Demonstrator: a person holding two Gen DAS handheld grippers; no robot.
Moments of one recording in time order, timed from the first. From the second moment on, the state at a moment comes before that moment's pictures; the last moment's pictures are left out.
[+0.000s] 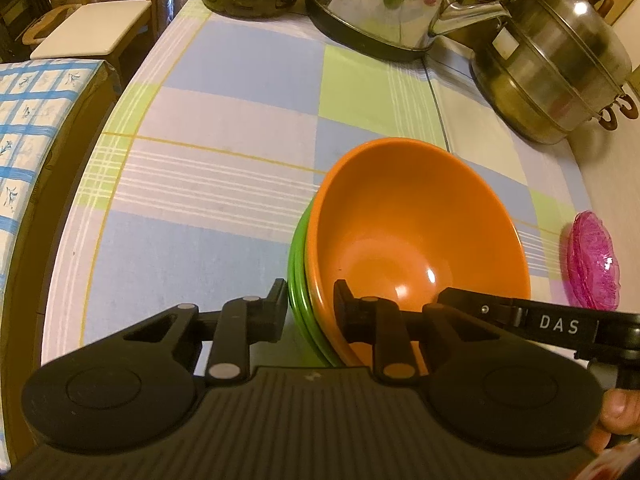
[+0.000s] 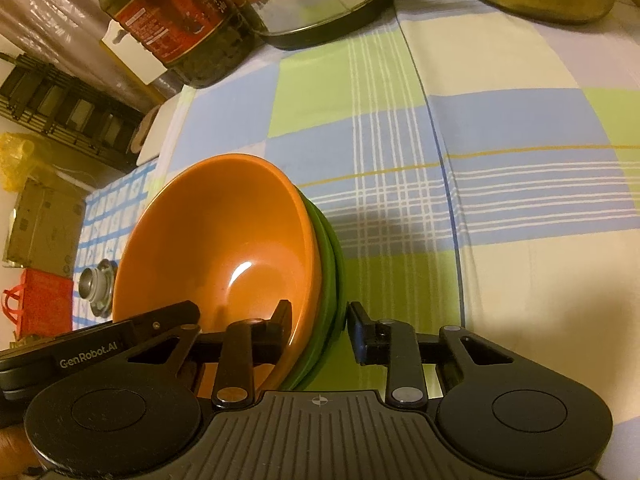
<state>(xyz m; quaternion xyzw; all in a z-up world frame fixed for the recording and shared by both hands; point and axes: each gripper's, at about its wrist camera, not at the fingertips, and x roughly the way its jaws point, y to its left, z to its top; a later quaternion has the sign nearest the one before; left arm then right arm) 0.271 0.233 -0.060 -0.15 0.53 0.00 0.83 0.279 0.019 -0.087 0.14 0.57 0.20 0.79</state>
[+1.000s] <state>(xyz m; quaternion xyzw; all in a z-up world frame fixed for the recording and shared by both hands) 0.210 0.126 -0.024 -0.12 0.52 -0.06 0.84 0.191 -0.087 -0.046 0.18 0.54 0.14 0.81</state>
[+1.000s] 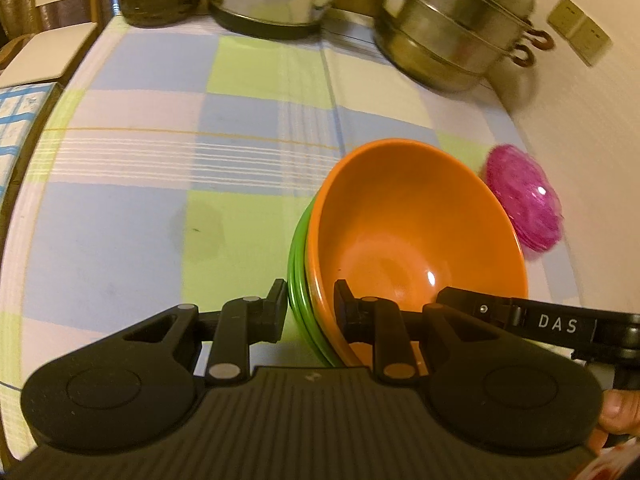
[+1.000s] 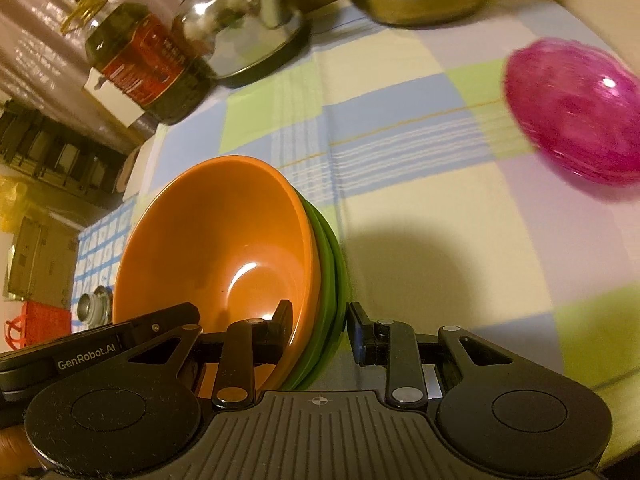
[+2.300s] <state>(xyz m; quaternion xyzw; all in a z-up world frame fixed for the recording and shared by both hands) 0.165 -0.065 -0.022 -0.06 0.52 -0.19 0.83 0.080 -0.280 -0.023 0.25 0.49 0.01 0.83</state>
